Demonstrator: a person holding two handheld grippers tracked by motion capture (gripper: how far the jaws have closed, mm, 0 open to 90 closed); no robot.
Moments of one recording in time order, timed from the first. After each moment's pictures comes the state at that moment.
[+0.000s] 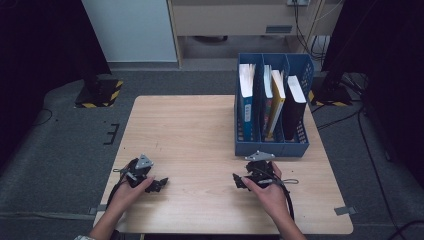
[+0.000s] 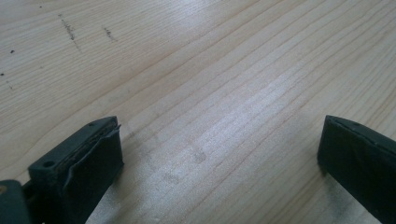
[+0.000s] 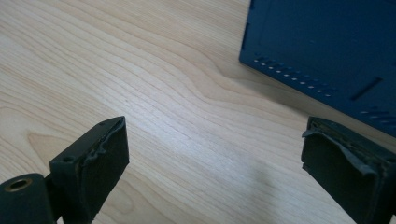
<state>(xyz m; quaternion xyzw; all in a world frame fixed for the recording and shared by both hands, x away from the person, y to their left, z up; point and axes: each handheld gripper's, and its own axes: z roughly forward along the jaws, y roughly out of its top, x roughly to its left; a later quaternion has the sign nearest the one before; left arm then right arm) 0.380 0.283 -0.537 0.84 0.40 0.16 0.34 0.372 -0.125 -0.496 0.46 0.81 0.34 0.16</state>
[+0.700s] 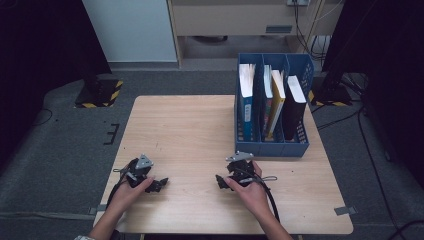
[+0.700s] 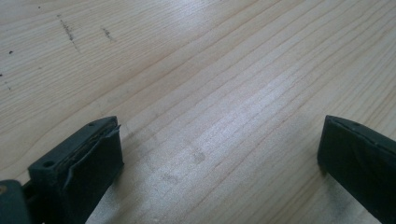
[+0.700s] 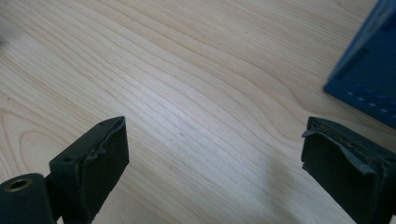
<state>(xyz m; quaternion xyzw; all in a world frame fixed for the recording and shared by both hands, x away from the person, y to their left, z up) 0.380 0.282 -0.537 0.84 0.40 0.16 0.34 0.383 -0.074 -0.513 0.43 0.82 0.34 0.14</state>
